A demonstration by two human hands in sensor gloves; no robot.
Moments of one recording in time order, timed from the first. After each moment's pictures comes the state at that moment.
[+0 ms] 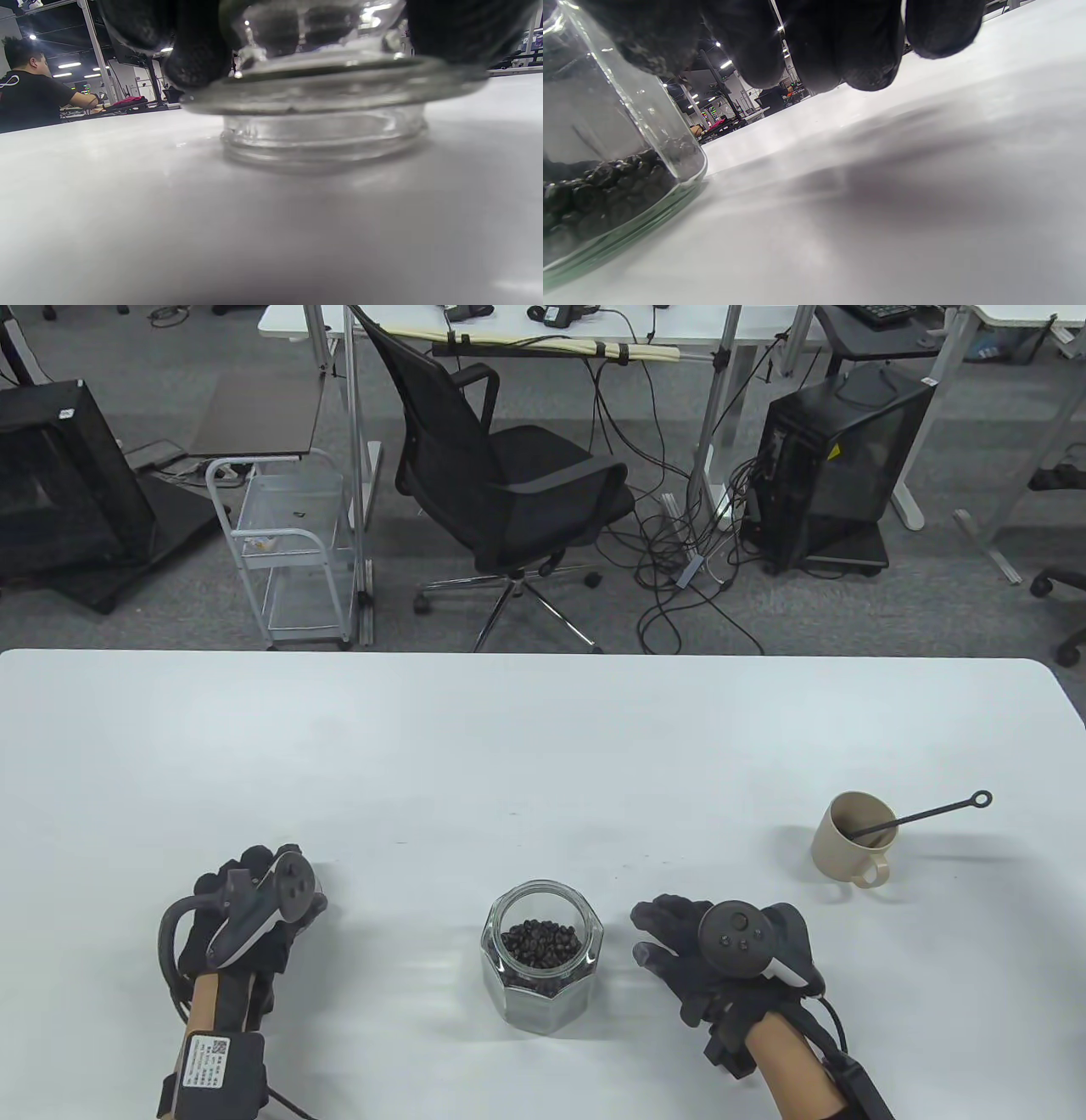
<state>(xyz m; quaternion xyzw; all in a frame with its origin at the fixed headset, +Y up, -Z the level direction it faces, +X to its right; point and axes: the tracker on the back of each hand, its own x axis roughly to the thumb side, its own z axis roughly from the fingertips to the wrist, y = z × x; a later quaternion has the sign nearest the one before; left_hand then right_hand) -0.320 -0.751 -0.361 -0.02 0.10 -0.08 0.99 0.179 -0.742 -0.326 0.21 0.03 0.95 0.22</state>
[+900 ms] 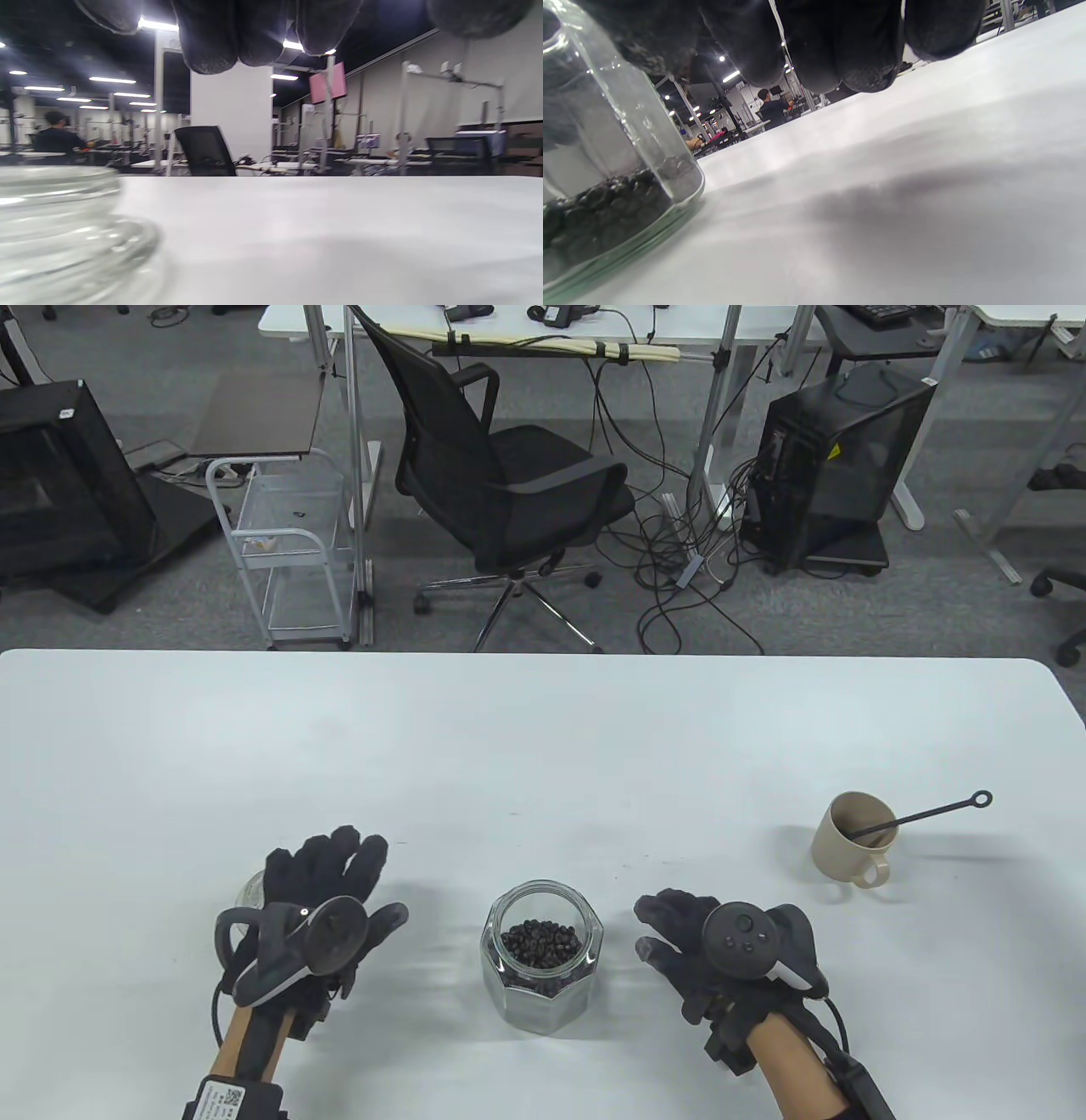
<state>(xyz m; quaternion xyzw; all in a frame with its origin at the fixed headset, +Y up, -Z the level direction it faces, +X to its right) -0.233 -0.701 -0.312 0.12 -0.12 0.01 0.99 0.183 -0.736 -0.325 0.20 -0.01 0.95 0.23</state>
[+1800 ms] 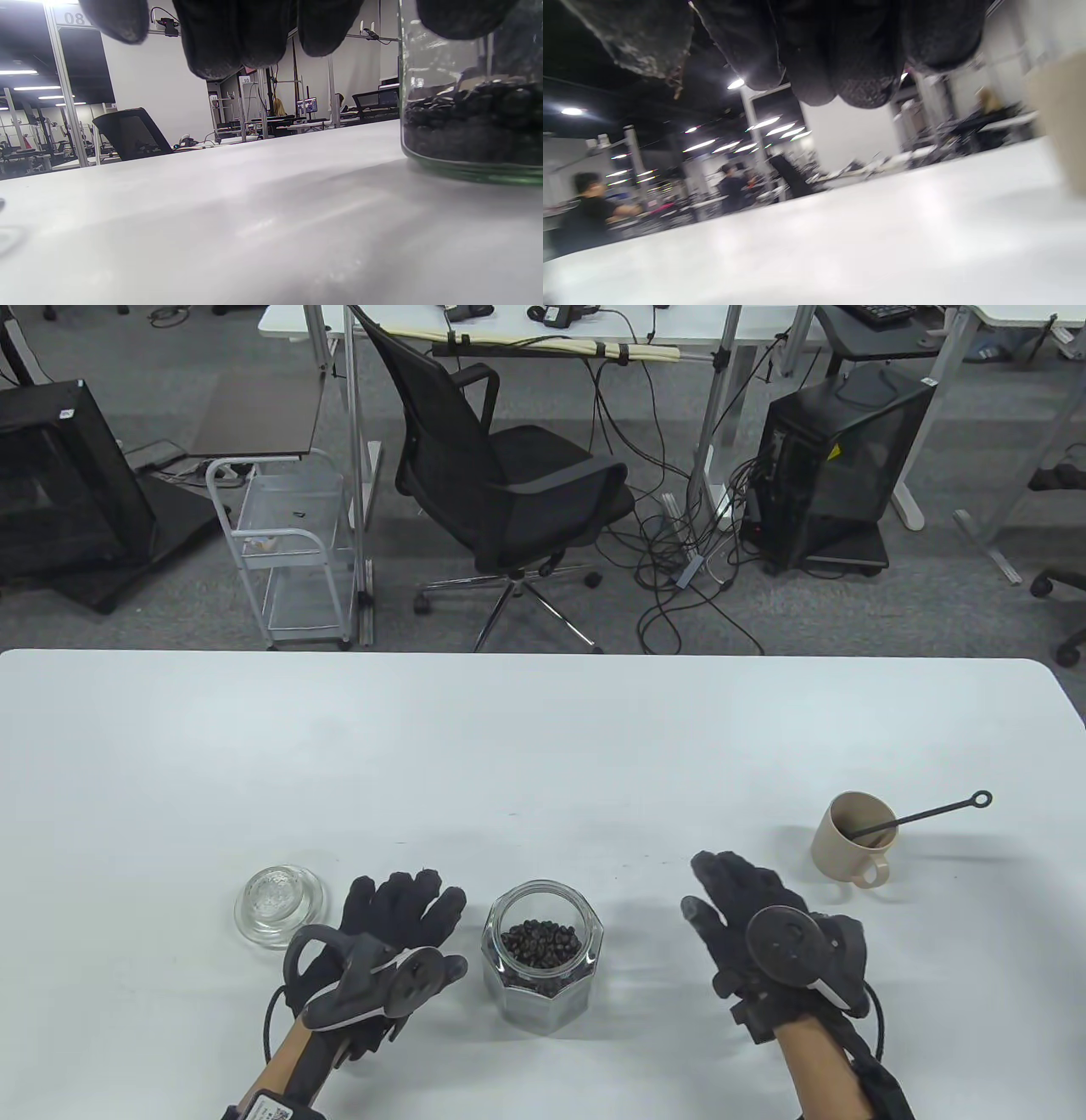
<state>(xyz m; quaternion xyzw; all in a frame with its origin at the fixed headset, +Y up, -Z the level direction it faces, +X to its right) -0.181 -0.725 -0.297 0.07 -0.21 -0.07 0.97 0.230 -0.693 -0.314 0.08 -0.19 0.97 0.16</state>
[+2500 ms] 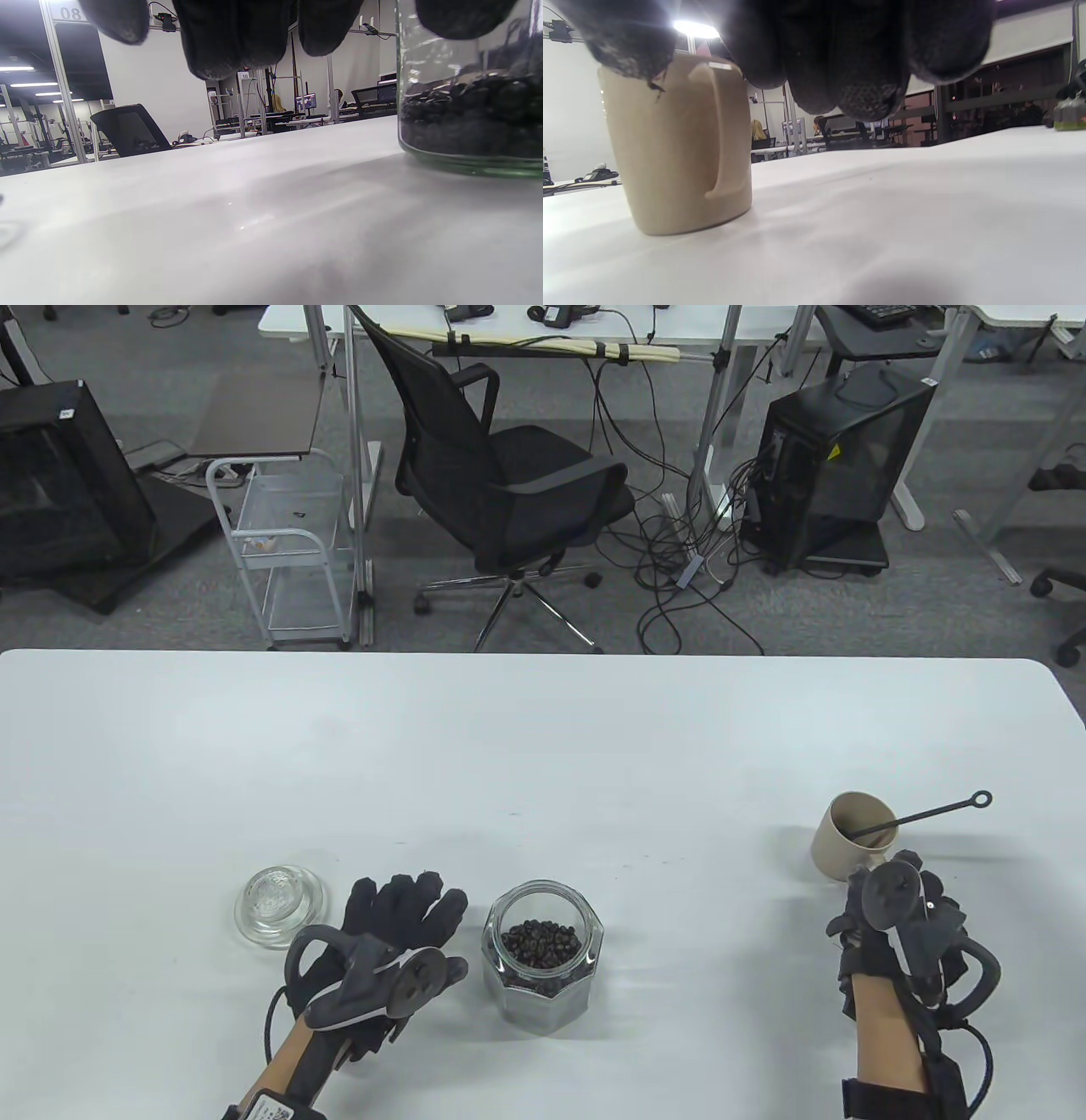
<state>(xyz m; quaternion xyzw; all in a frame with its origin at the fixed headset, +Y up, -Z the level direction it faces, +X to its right) -0.179 -0.726 -0.297 0.06 -0.21 -0.07 0.97 0.347 -0.726 -0.343 -0.30 -0.14 0.94 0.04</state>
